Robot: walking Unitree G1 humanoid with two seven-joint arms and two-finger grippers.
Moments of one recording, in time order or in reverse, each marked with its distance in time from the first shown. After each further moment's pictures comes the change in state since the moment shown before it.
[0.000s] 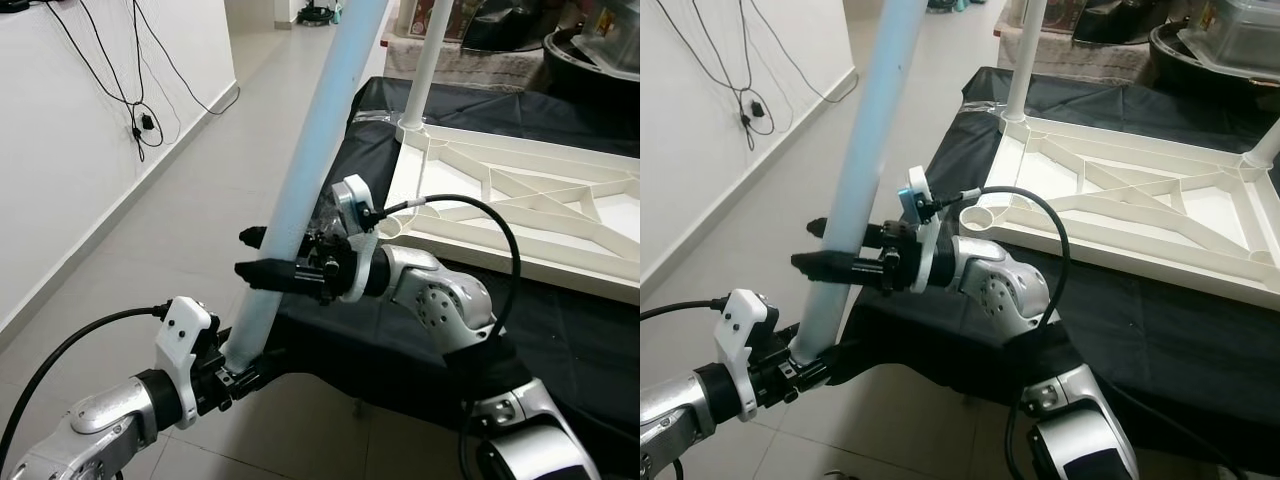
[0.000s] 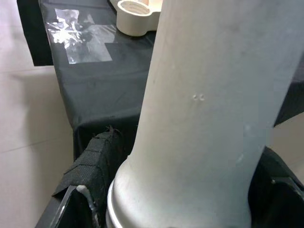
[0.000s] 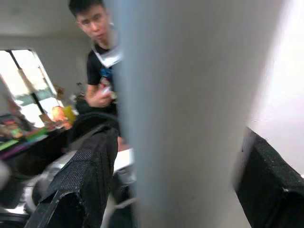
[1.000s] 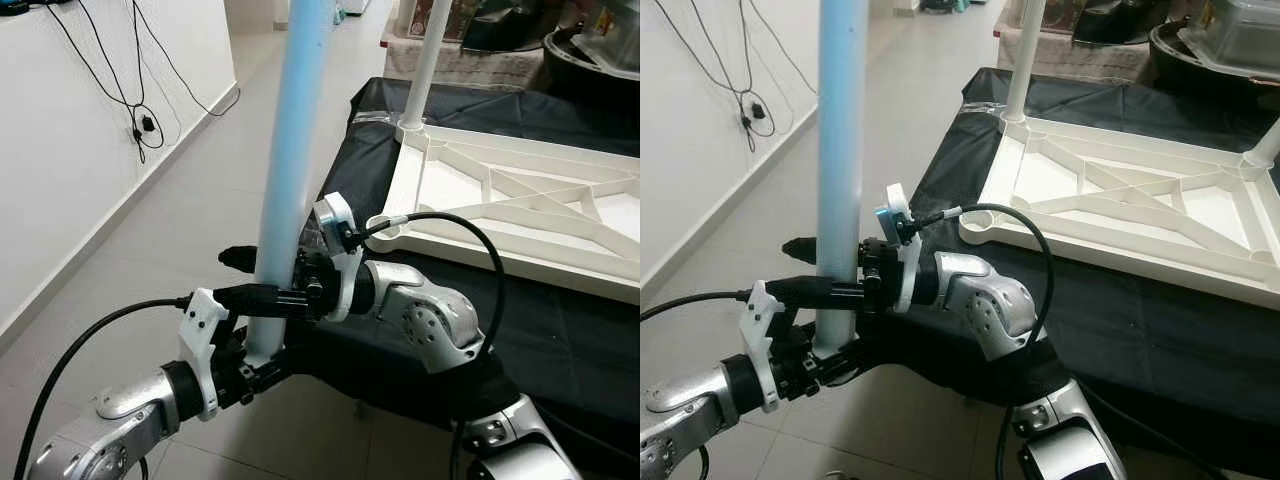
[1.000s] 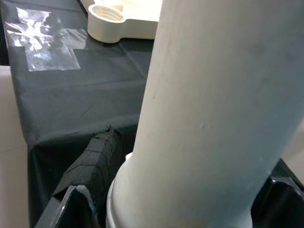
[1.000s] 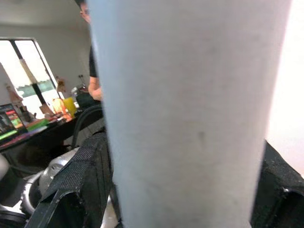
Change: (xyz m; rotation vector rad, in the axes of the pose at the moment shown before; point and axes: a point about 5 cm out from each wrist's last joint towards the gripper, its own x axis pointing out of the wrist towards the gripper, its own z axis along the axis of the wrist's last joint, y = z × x) left arm 0.014 -0.012 0.000 -0.066 -0.020 -0.097; right arm 0.015 0.007 -0.010 -0.048 0.032 0.008
